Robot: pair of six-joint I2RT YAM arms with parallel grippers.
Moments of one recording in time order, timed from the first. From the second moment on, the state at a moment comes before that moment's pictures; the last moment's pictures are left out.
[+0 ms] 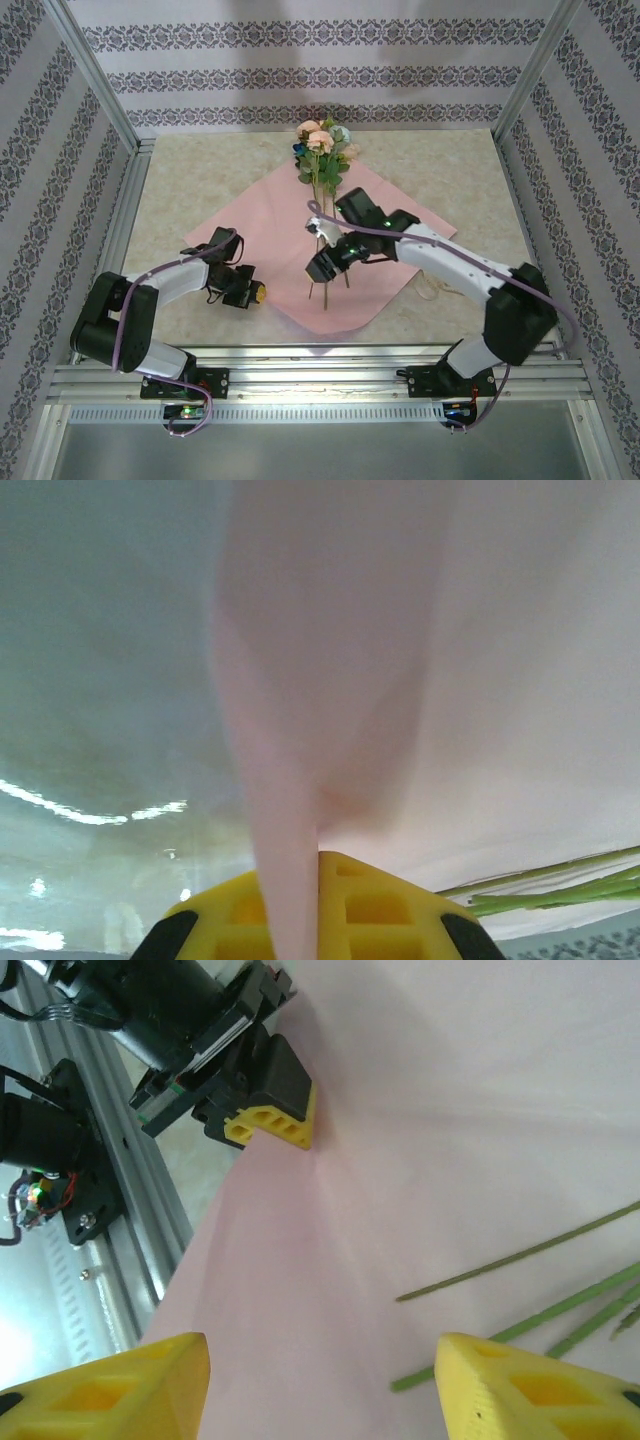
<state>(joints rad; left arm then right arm) -0.27 1.46 0.63 -0.48 0.52 -1.68 0.69 1.48 1.11 -0.62 -0.56 -0.03</state>
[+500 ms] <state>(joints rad) -0.23 1.44 0.54 -0.24 0.53 -1.96 0.55 1.21 0.74 -0.40 -0.66 -0.30</state>
